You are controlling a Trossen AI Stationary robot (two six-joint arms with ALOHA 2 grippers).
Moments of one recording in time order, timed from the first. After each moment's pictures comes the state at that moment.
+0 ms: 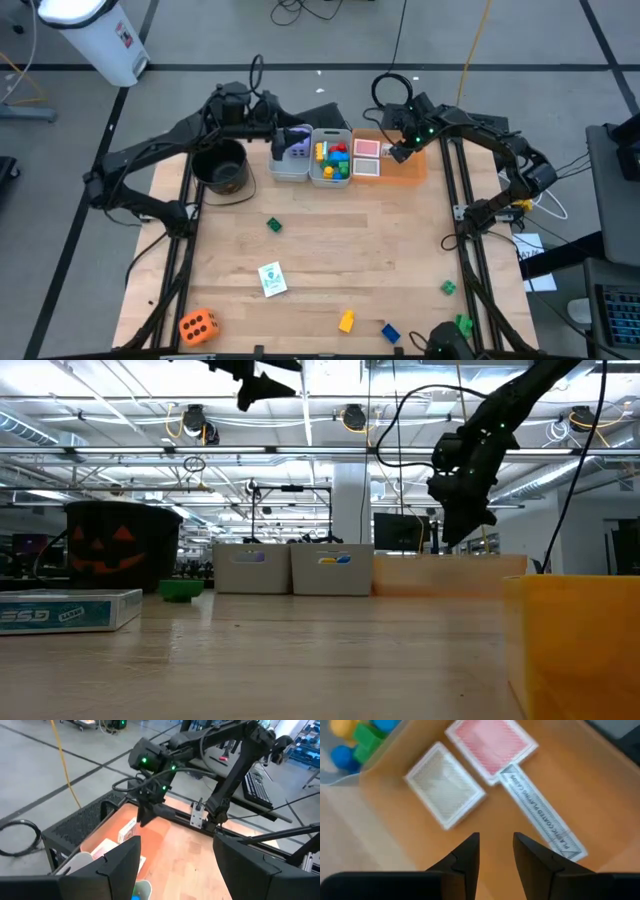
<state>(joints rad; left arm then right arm) 0.50 1.32 1.32 -0.25 0.31 -0.18 -0.97 1.50 1.04 -0.71 -0.28 -0.07</state>
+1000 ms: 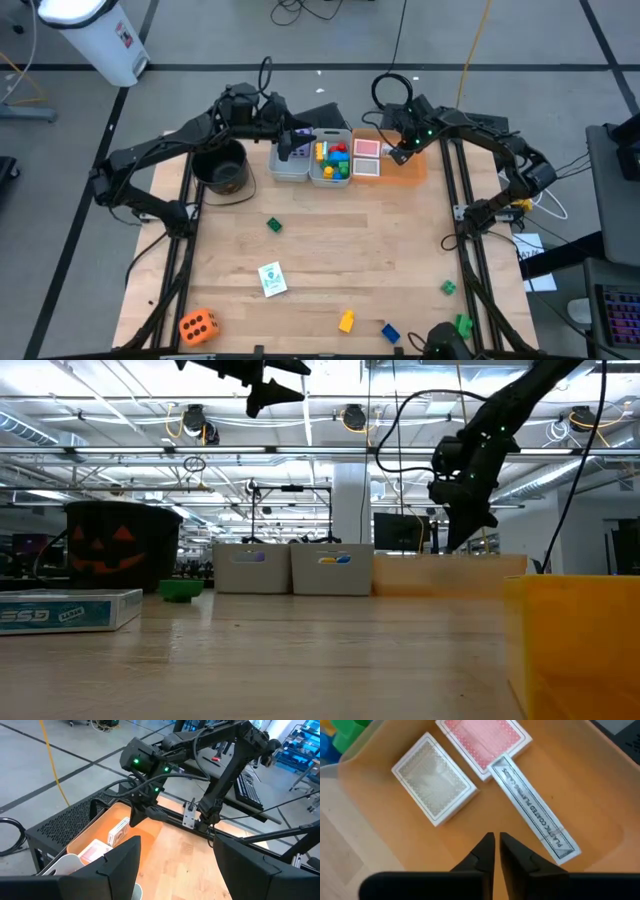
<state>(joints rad) 0.49 1.37 1.32 -0.20 0.36 -0.21 -0.97 1.50 1.02 -0.70 -0.26 -0.09</state>
